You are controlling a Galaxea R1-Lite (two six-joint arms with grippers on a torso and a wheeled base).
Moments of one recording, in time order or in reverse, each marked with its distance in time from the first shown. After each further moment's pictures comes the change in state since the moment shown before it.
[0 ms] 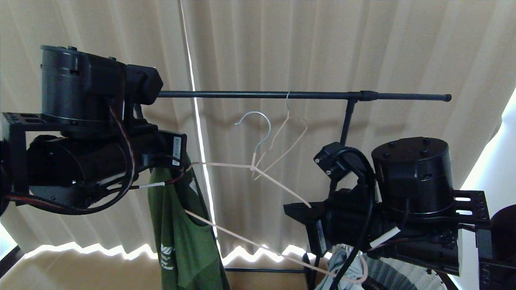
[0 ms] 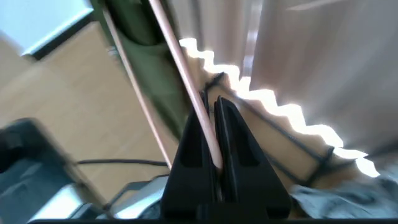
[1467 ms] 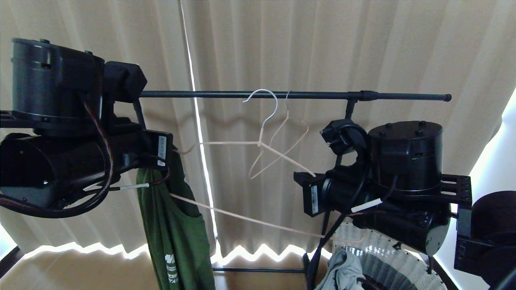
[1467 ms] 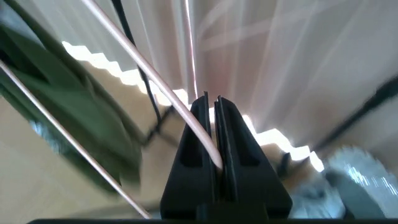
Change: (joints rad) left arm 0.019 -0.047 0.001 0.060 -0.003 -0.011; right arm -0.026 0.056 -0.059 -0.131 -0.220 -0.002
